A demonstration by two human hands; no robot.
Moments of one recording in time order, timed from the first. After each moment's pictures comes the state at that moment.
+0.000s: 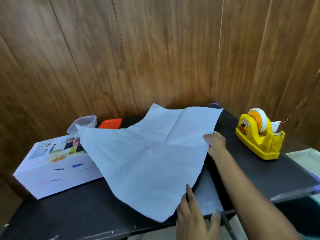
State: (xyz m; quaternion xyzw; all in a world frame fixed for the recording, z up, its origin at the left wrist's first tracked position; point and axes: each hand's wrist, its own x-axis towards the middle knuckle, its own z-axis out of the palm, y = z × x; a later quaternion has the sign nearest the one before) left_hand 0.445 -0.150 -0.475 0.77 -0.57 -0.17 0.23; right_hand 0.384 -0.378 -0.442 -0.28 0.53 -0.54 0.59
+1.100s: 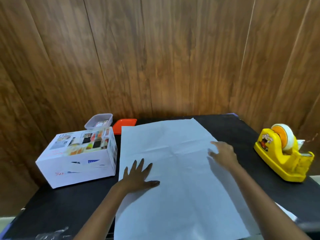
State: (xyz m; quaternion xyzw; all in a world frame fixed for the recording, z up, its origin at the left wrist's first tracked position) left_hand 0.653 -0.228 -0.489 0.77 -0.61 -0.19 -0.05; right_hand 0.382 -0.409 -0.483 -0.76 0.59 -0.20 0.19
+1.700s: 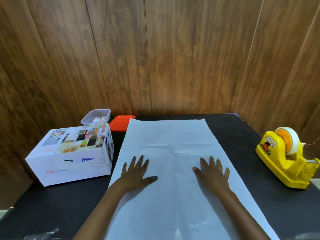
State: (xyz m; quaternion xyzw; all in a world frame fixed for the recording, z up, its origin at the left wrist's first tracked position) left_hand 0.656 -0.243 -0.497 0.78 -0.61 -0.17 -0.02; right_hand 0.412 -0.348 -0.505 -0.79 0.60 -0.03 0.13
